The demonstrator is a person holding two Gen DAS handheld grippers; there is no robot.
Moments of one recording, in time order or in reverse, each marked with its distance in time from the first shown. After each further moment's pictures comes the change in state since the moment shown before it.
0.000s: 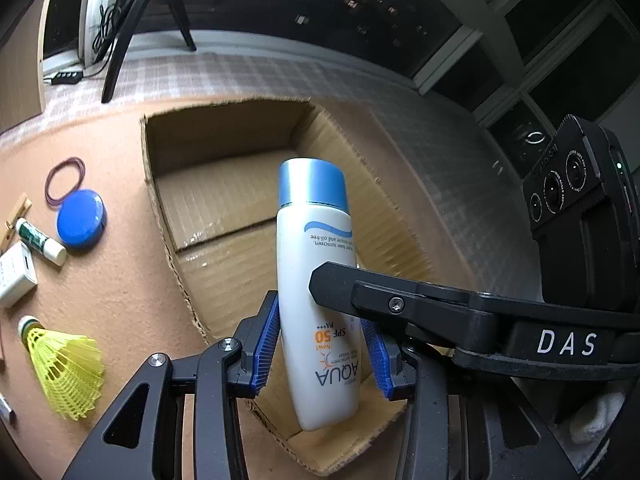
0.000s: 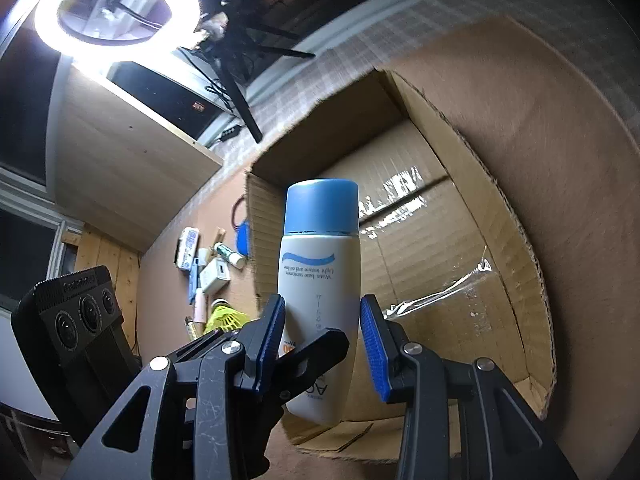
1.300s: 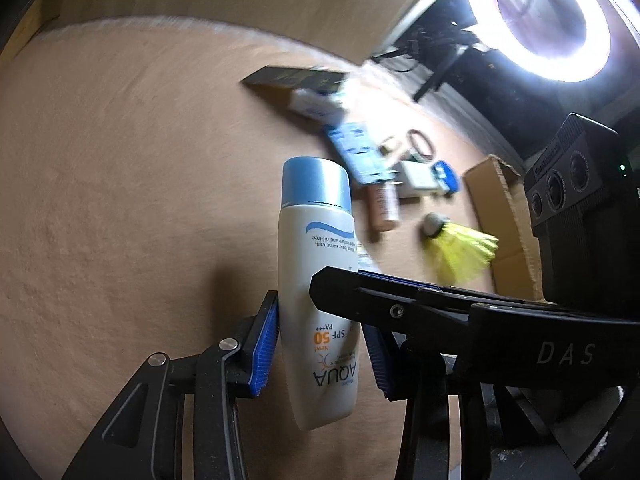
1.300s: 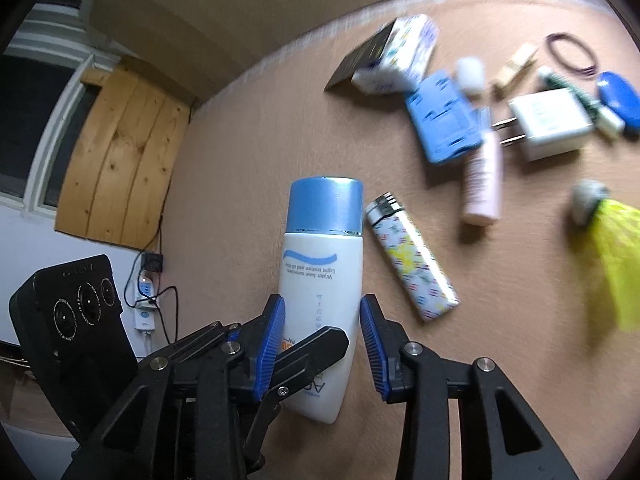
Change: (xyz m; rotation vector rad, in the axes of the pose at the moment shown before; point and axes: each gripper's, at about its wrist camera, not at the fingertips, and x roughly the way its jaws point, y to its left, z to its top) left arm -0.195 0.293 -0.140 -0.347 -0.095 0.154; right arm 0.202 0.264 -0.124 -0.278 0.300 0.086
